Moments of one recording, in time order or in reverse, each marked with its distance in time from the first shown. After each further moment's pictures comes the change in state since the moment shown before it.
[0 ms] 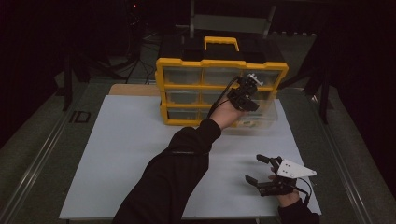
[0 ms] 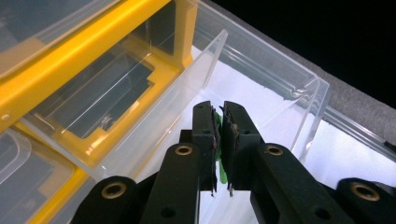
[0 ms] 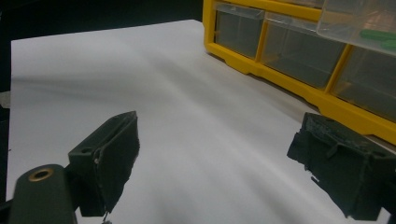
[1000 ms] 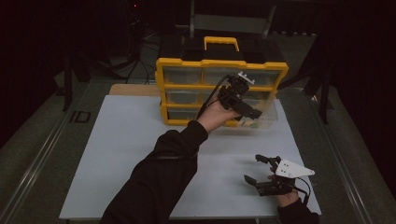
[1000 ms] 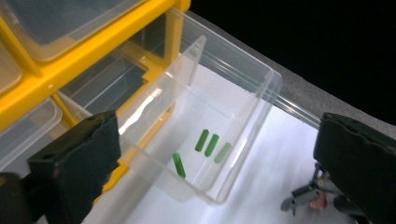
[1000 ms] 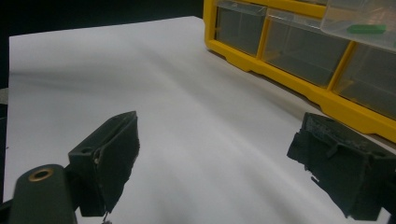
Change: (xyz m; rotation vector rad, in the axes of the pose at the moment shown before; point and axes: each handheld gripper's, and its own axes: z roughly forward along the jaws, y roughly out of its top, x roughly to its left) left arm -0.003 -0.017 -0.044 -0.061 -0.051 -0.010; right arm 0.001 0.000 0.003 0.011 0.001 -0.006
